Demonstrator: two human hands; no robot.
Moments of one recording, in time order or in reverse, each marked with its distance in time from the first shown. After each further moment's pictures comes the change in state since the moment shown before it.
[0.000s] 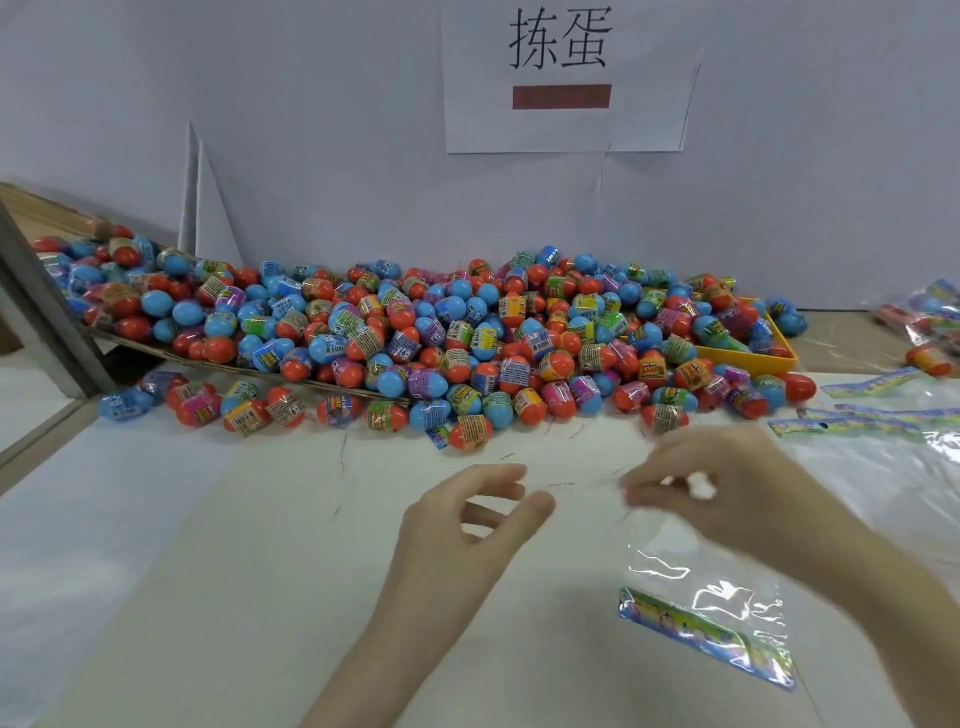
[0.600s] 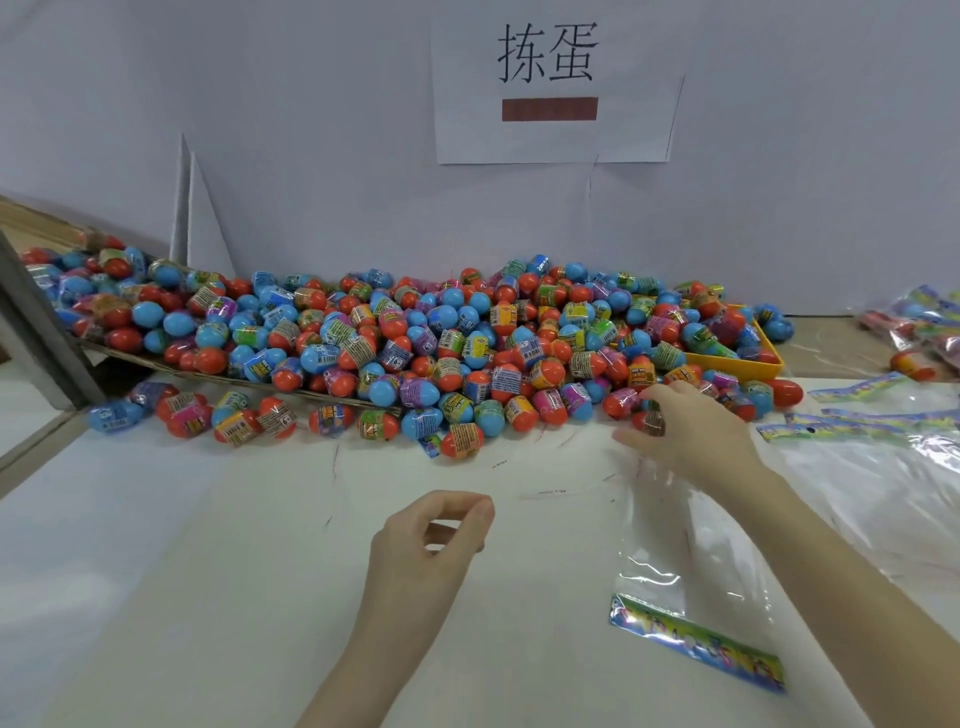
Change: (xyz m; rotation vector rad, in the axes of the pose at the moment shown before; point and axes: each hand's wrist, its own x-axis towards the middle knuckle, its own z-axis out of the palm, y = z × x) left_hand 0.006 -0.025 -0.003 -0.041 0.109 -0.060; right_hand 0.047 0.071 0.029 -0.538 -0.136 0.616
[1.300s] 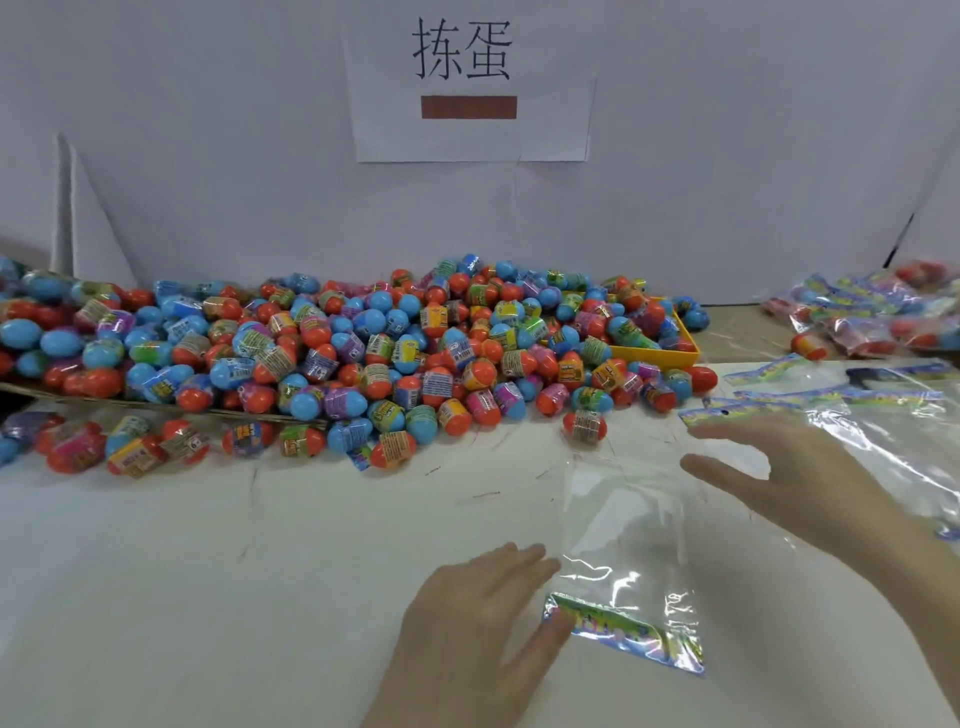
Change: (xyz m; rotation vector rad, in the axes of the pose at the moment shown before) left_hand -0.027 -0.006 0.049 0.697 -0.391 0.670; right_hand -0.083 0.079 -0.046 0.230 0.109 -0.026
